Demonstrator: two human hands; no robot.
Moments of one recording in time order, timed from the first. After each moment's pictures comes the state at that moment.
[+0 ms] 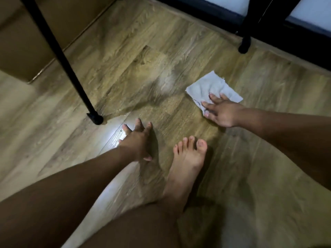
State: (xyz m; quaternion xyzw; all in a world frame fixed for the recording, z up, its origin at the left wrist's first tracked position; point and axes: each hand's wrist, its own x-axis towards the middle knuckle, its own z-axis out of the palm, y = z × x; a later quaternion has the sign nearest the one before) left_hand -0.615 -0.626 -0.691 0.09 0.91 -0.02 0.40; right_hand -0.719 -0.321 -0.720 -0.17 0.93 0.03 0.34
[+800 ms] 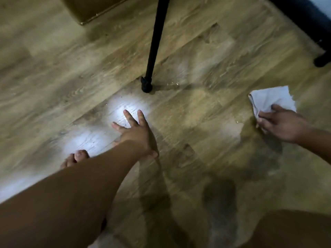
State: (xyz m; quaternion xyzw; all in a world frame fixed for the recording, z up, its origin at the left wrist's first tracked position) left_hand -0.544 -0.714 -0.683 -0.24 0.85 0.11 0.45; right_hand -0.704 -0.329 -0.715 -0.16 0.94 0.08 0.30
